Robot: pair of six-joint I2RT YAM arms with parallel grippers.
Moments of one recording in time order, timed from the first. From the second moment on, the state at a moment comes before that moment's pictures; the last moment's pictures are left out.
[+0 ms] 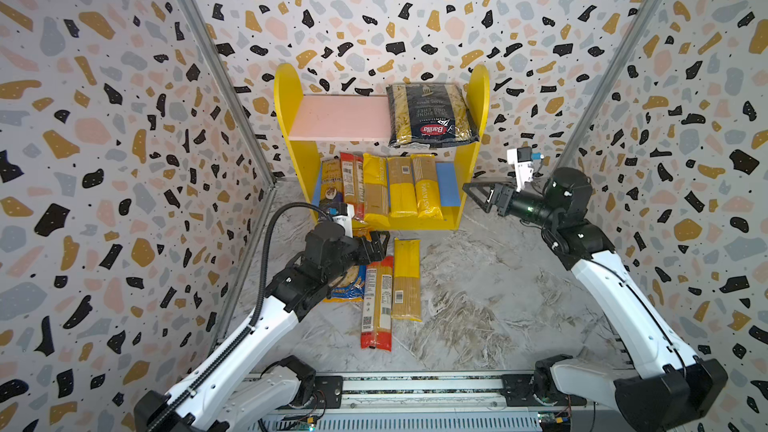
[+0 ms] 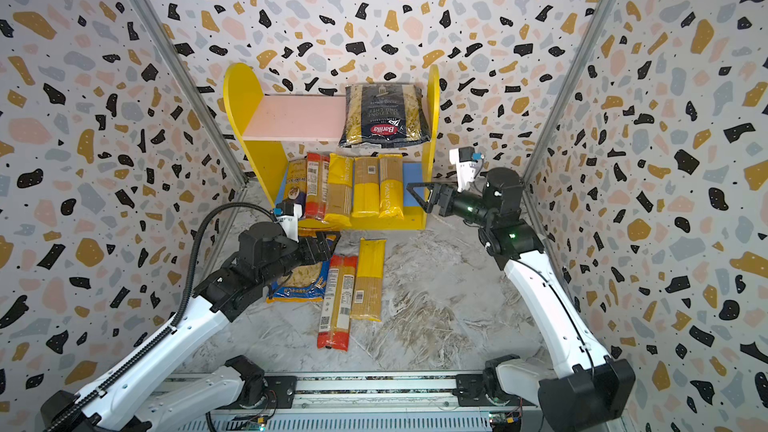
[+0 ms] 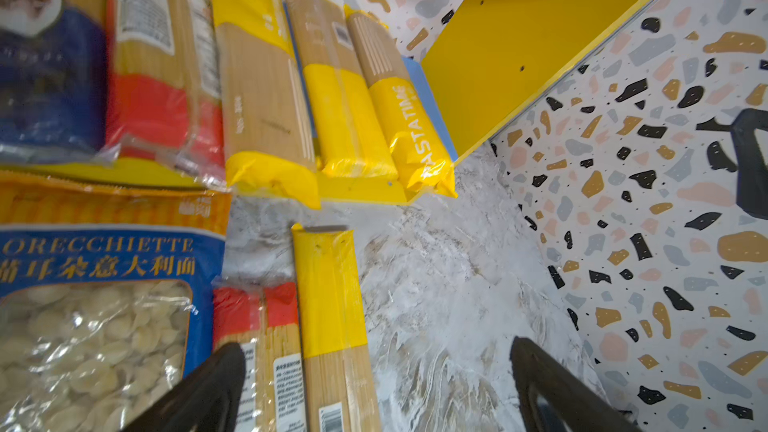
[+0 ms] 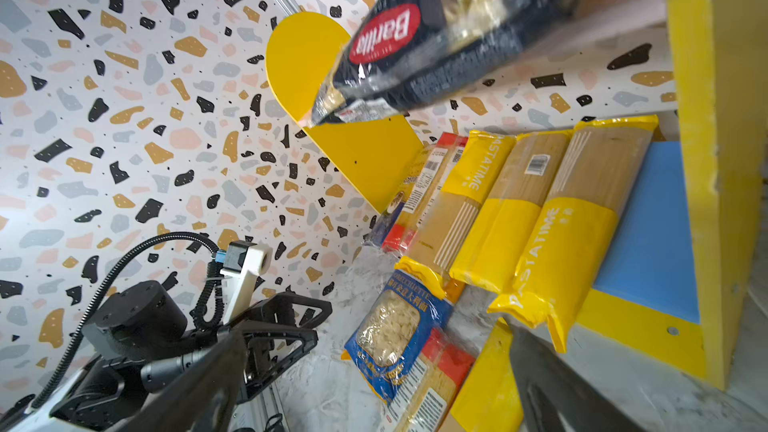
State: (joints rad) left arm -0.52 0.93 0.85 -0.38 0.04 -0.58; right arm 0.29 1.15 1.19 -0.19 -0.69 0.53
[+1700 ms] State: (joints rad) left arm -0.80 1.06 0.35 -0.16 -0.16 -0.92; right arm 0.68 0.88 0.66 -0.29 -0.32 0.44
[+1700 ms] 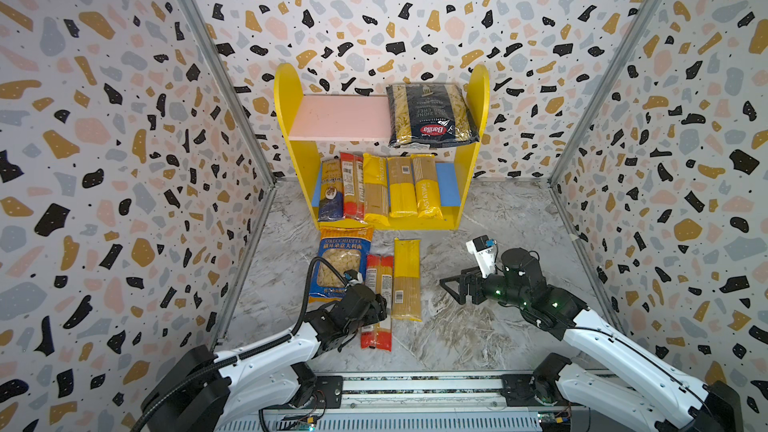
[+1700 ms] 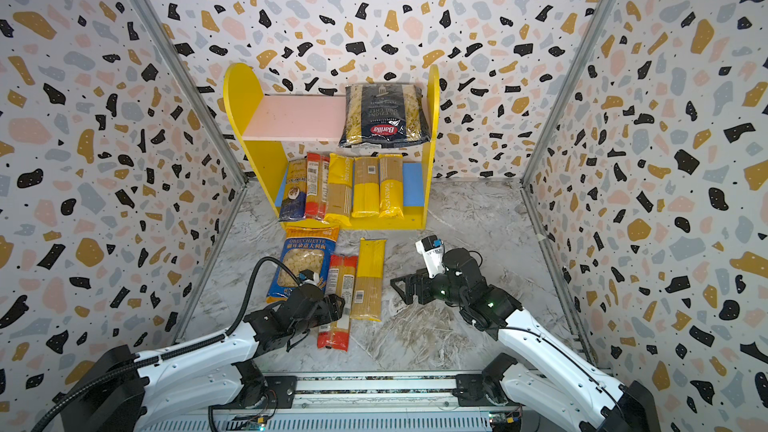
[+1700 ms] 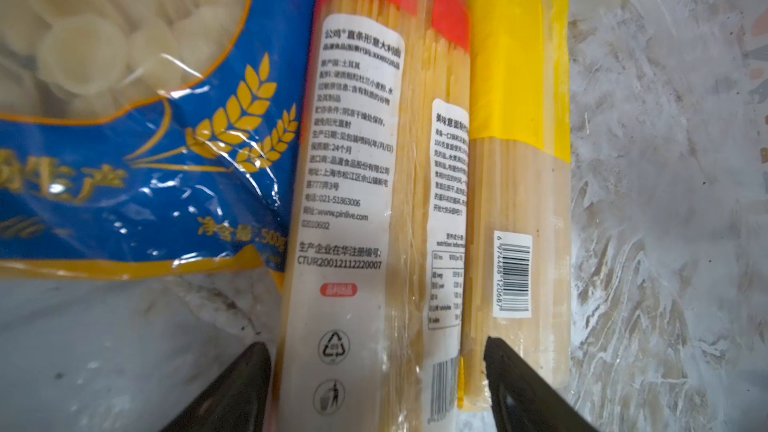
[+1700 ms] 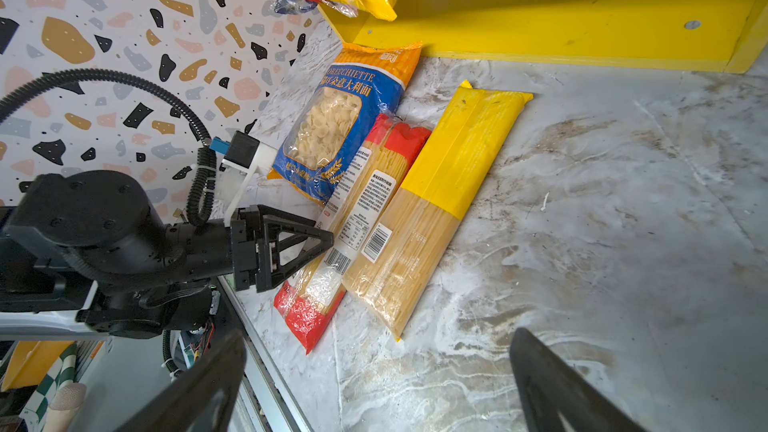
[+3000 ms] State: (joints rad) left arm -0.79 0.90 0.58 -0.30 -0.27 -0.83; right arm 0.63 0.92 0.66 -0.33 -0.37 0.39
